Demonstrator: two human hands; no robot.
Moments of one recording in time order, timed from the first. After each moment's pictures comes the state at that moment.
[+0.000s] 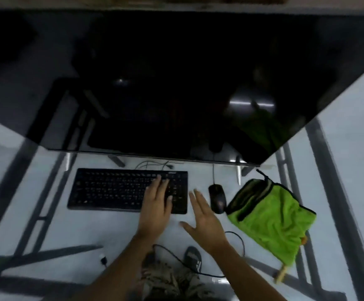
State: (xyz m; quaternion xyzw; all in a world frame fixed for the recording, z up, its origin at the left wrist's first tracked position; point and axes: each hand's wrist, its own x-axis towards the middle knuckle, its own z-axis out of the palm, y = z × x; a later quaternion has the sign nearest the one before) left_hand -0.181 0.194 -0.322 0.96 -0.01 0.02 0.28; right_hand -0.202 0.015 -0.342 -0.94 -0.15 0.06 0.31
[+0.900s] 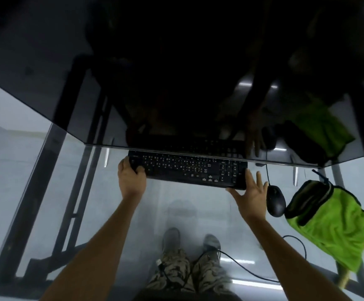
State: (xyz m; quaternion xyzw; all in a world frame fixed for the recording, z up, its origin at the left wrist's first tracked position) left_hand -0.094 0.418 -0.338 0.86 0.30 0.04 0.41; right_hand -0.127 0.094 -0.353 -0.97 0.08 0.04 0.20
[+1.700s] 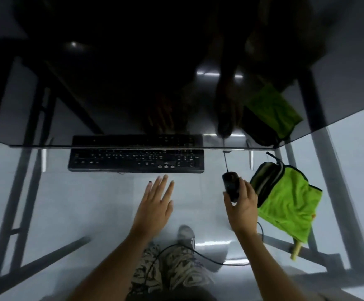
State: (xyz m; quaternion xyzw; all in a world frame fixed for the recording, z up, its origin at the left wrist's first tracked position) left_hand -0.165 0.280 -0.390 0.96 -0.21 -0.09 0.15; right_hand -0.186 0.022 -0.361 -0.96 0.19 -0.06 0.21
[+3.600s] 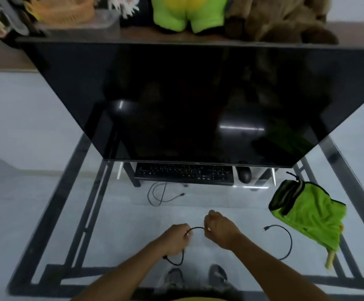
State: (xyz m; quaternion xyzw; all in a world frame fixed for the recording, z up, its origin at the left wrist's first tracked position) left_hand -0.244 0.345 -0.307 0.85 -0.08 -0.39 0.34; right_hand -0.227 0.148 -0.320 -0.95 -0.19 0.23 0.11
